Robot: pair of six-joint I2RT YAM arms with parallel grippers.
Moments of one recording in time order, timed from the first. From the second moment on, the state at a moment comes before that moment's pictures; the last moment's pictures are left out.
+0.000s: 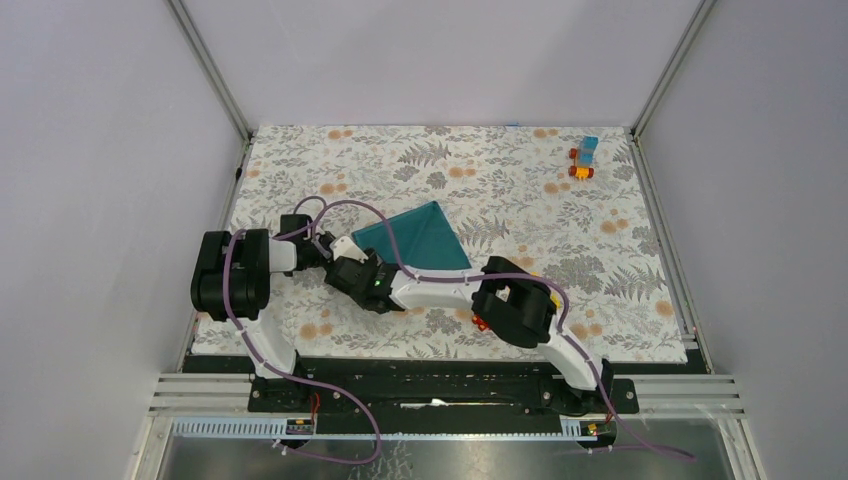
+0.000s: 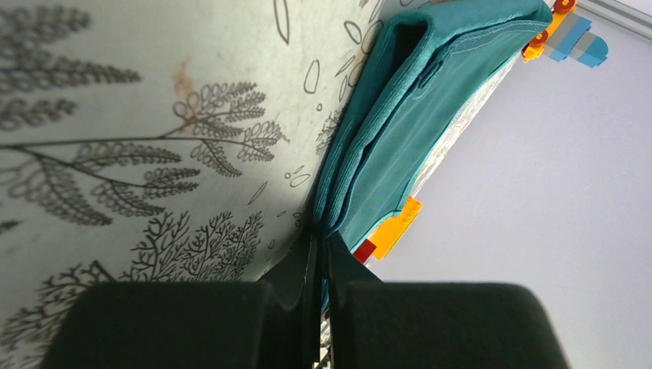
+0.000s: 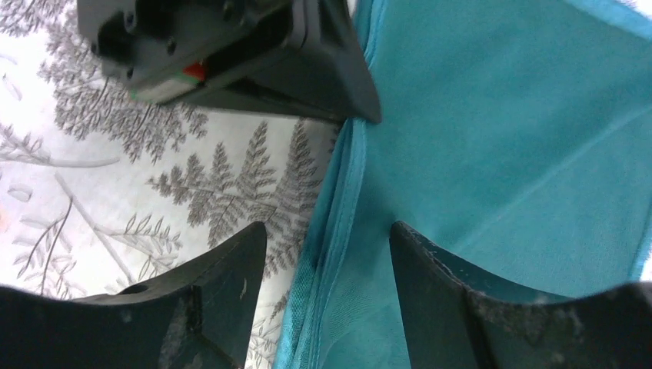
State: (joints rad) left arm 0.05 1.79 0.68 0.11 0.78 -0.97; right arm 1.21 2.25 1.69 -0.41 0.52 0.25
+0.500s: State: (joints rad) left arm 0.06 1.80 0.68 0.10 0.80 -0.98; right arm 1.27 2.34 1.74 -0.39 0.85 0.23
